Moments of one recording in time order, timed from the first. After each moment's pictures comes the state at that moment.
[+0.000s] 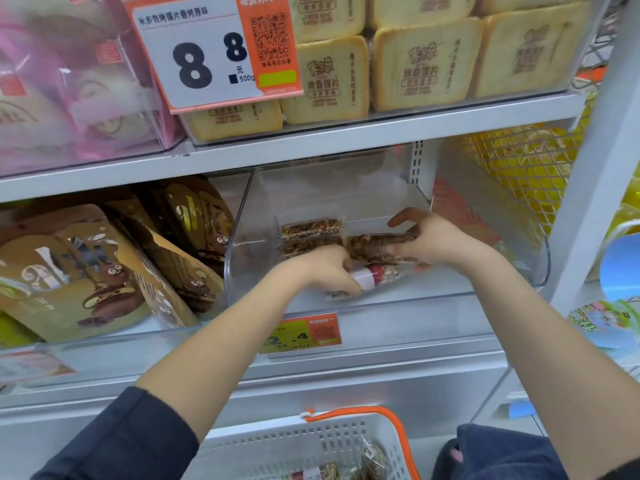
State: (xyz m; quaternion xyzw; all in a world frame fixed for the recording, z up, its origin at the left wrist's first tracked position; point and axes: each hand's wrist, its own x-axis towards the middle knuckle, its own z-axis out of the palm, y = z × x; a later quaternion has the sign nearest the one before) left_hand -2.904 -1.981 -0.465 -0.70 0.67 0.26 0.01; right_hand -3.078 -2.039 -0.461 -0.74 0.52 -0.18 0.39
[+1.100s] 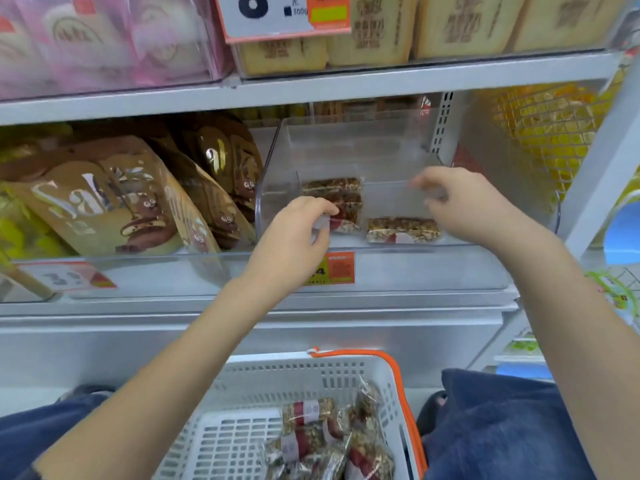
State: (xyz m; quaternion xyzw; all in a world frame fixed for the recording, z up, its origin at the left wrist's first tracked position) left_hand -2.890 -1.865 -0.459 -0.67 0.67 0.01 -0.32; right_hand -3.089 -1.977 -0.429 -0.84 0.47 -0.19 0.16
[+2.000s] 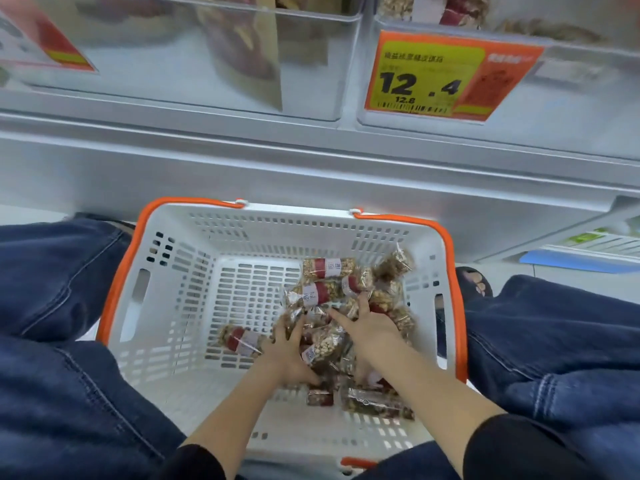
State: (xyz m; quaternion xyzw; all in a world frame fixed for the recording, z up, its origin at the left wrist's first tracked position) left_hand -2.900 -1.637 -0.812 -0.75 0.39 0.51 0.15; right_hand -3.012 -1.757 -0.748 -0.76 0.35 0.51 0.19
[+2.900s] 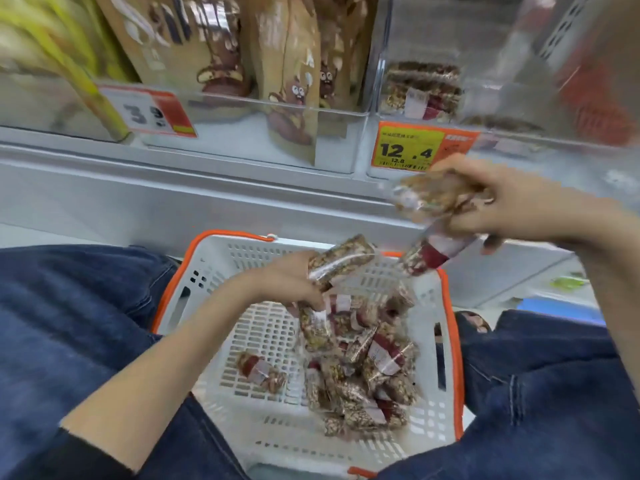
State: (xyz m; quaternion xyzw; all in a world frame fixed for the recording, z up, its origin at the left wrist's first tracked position) left_hand -2.838 -1.709 -0.580 -0.71 0.46 0.52 -0.14; right_hand -3.056 -1.867 -0.477 -0.83 0.36 -0.02 0.42
